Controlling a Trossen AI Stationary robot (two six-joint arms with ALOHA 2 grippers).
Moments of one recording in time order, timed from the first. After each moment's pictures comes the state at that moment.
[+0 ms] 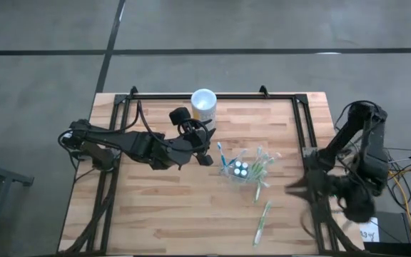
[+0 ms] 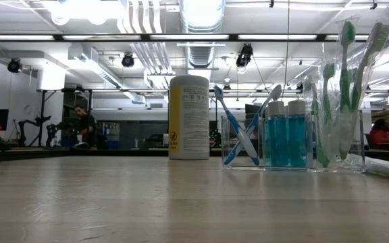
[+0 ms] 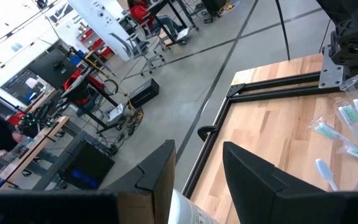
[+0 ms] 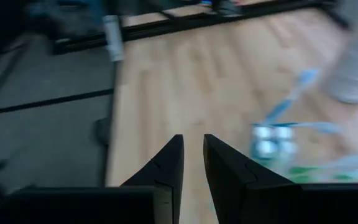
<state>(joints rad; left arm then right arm) -0.27 1.60 1.75 -0.52 -0.99 0.23 1.12 1.15 1.31 -1.11 0.88 1.05</state>
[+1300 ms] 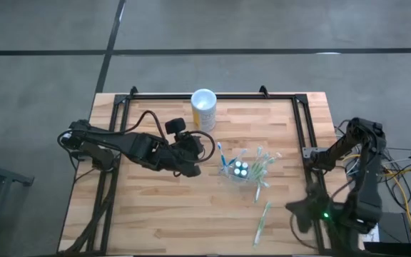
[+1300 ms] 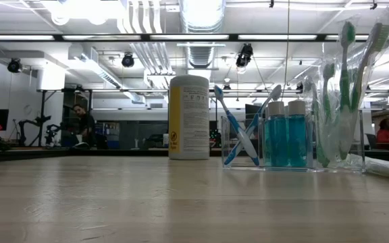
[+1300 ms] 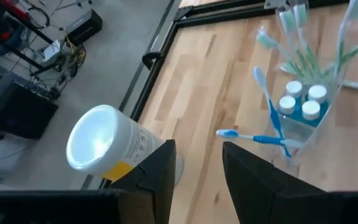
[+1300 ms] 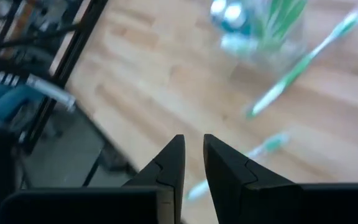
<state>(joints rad) -0.29 1.60 1.75 -0.98 -0.78 -0.20 1.24 1.45 1.31 -1.33 0.84 2.37</state>
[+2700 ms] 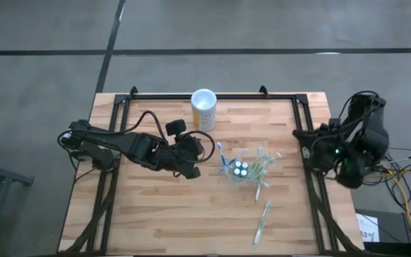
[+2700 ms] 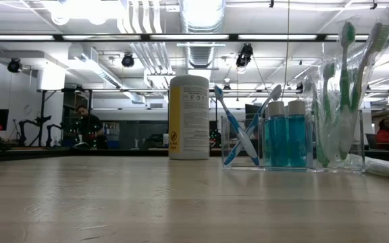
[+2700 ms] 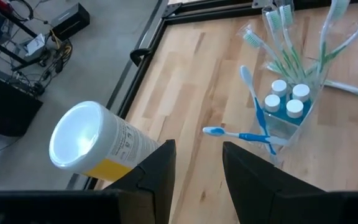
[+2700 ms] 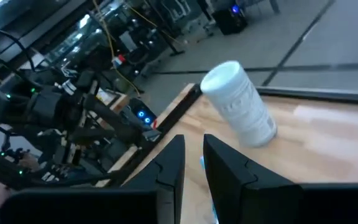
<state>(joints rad) -0.29 1.60 1.75 -0.99 -0.73 -0.22 1.03 0.86 1.14 -1.57 1.38 1.98</state>
